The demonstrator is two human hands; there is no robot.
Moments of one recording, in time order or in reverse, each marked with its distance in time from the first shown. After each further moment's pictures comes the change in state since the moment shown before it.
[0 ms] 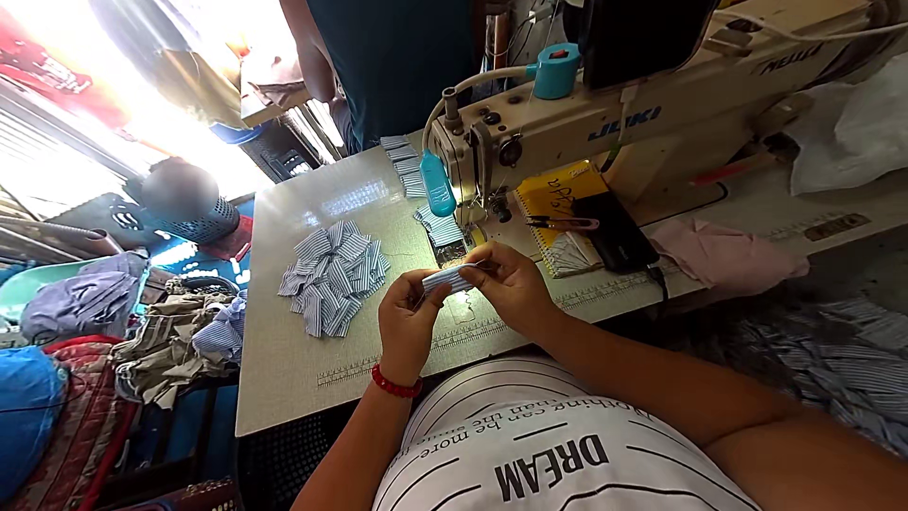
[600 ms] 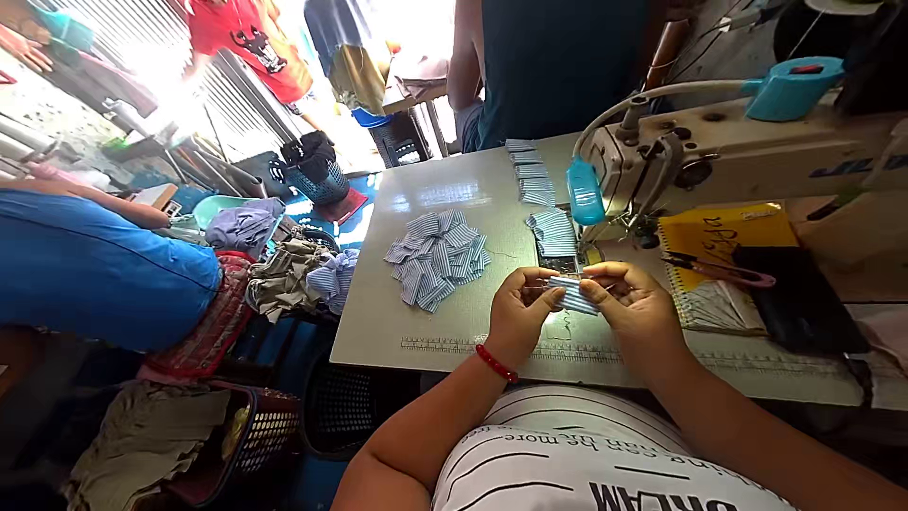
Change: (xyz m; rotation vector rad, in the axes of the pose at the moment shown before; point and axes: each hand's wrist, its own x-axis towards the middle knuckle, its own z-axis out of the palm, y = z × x) left_hand 0.007 0.000 0.014 -0.182 0.066 -0.265; right_hand 0.003 0.018 0.000 -0.047 0.038 0.124
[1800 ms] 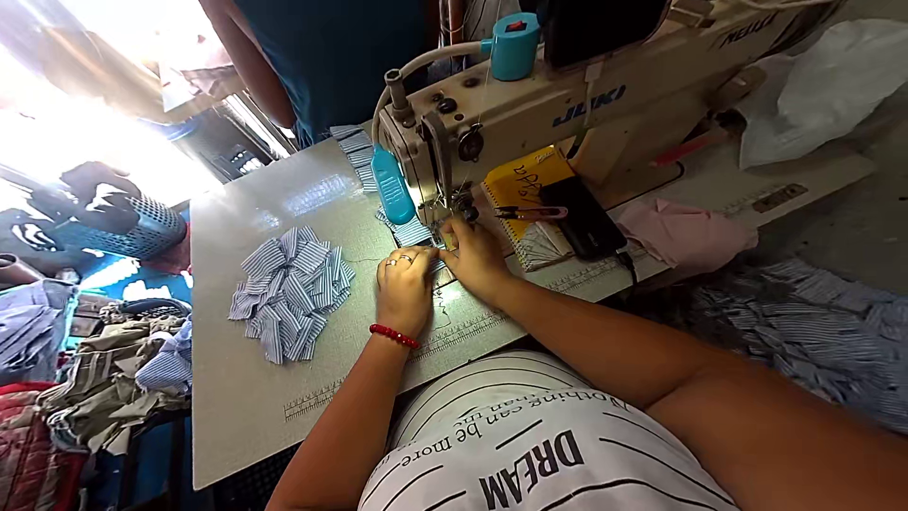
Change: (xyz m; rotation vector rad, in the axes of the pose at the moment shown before) left_hand 0.064 -0.061 0.006 1.197 -0.255 0.561; right_hand 0.047 0.035 -0.013 -0.851 -0.008 0.132
